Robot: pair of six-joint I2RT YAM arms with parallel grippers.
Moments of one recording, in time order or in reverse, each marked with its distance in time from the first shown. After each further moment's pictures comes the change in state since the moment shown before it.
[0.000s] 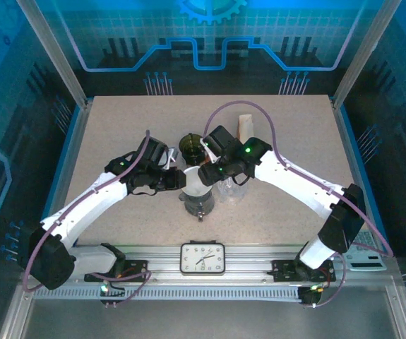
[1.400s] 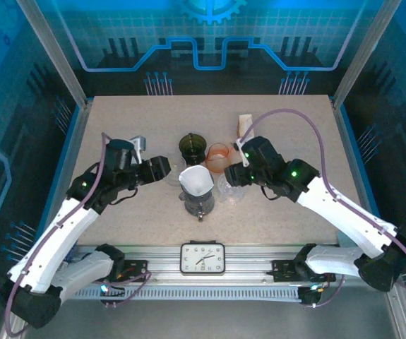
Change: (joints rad) left arm 0.133 -0.319 -0.064 0.043 -0.181 -0.116; right arm -0.068 -0.454 -0.387 0.184 0.127 0.022
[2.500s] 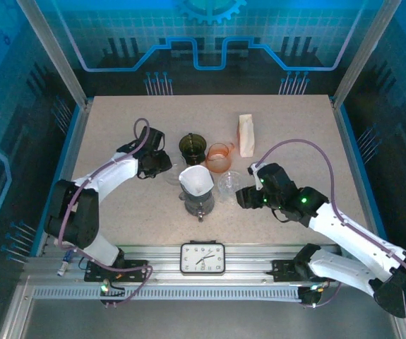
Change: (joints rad) left arm 0.055 0.647 0.095 0.161 -0.110 0.005; right arm -0.054 -0.195 -0.348 0.120 -0.117 0.068
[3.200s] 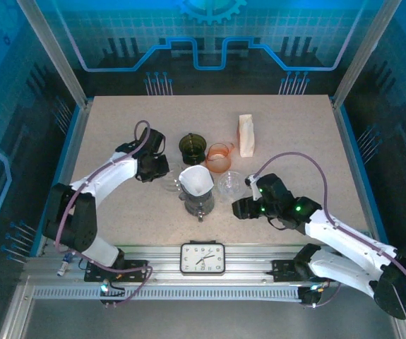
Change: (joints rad) left arm -0.007 -0.050 0.023 -0.174 -0.027 0.027; right arm -0.008 -0.008 -0.208 0.209 -0.200 0.084
